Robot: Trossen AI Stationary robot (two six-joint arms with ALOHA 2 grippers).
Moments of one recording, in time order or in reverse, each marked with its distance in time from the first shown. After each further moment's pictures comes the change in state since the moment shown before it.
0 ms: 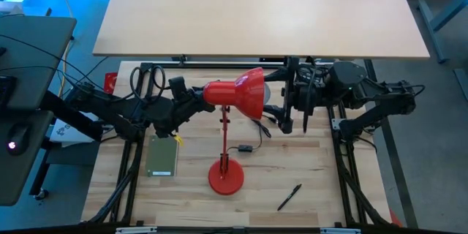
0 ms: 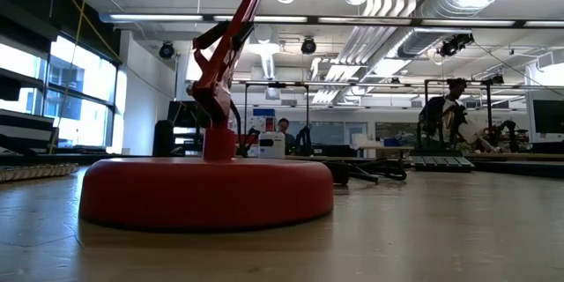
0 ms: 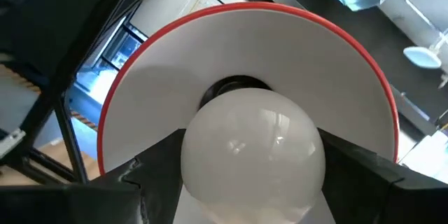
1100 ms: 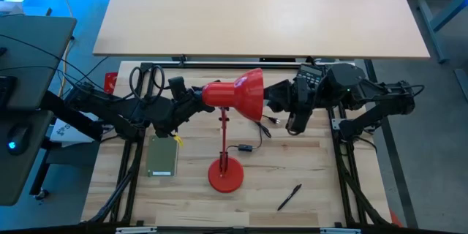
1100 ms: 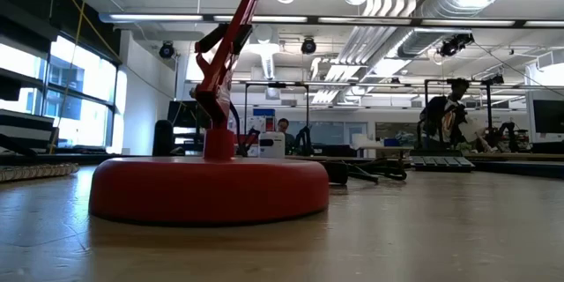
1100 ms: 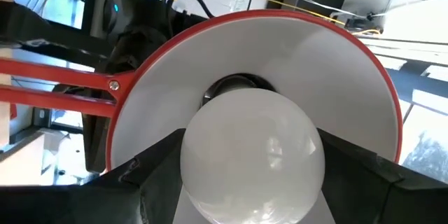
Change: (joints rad) left arm 0.000 -0.002 0.000 0.003 0.002 0.006; right arm 0.009 0.002 0.000 -0.012 -0.016 -1.214
